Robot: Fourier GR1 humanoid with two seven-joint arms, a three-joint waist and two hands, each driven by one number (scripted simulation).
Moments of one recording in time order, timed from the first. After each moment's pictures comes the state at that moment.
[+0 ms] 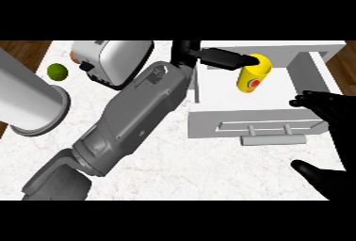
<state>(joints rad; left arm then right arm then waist) -1.28 0.01 -0.47 -0.56 0.77 0.41 -0.45 -0.12 -0.15 -0.13 -2.07 -0.35 0.25 0.19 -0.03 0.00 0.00</state>
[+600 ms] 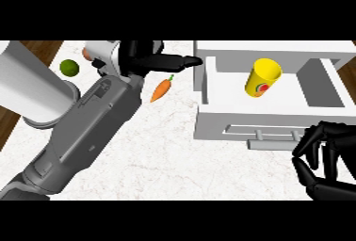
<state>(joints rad) -0.98 0.21 -0.42 -0.92 0.80 0.43 -0.37 -0.04 -0.26 -0.08 -2.10 -0.16 0.38 0.16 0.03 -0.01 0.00</state>
